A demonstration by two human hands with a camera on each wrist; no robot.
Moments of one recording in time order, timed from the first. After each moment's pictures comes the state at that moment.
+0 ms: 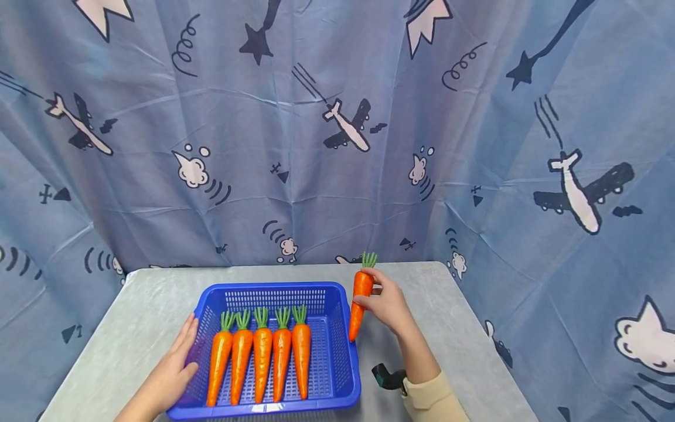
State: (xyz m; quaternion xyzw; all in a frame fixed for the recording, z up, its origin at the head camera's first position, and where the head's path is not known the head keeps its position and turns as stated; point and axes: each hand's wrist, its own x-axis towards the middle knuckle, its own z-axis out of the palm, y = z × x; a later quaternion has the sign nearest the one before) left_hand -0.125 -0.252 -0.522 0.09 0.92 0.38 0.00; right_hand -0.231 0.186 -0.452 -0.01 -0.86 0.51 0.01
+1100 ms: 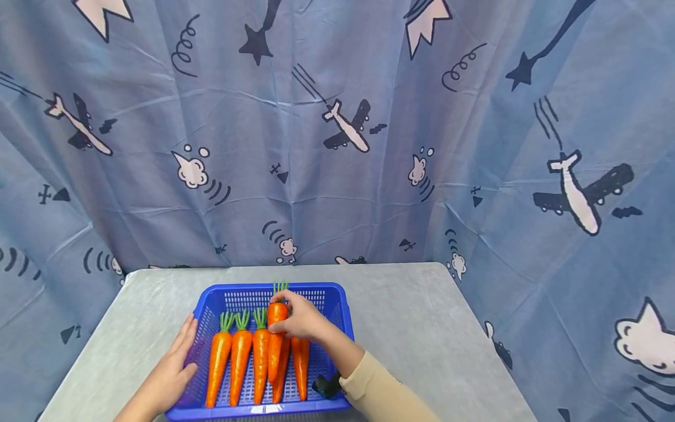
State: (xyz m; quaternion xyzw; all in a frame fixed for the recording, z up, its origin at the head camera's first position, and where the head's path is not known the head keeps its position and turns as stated) left_hand -0.124 -0.251 -0.524 0.09 0.92 0.38 0.00; right_hand -0.223 0.039 -0.472 0.13 -0.84 0.49 -0.19
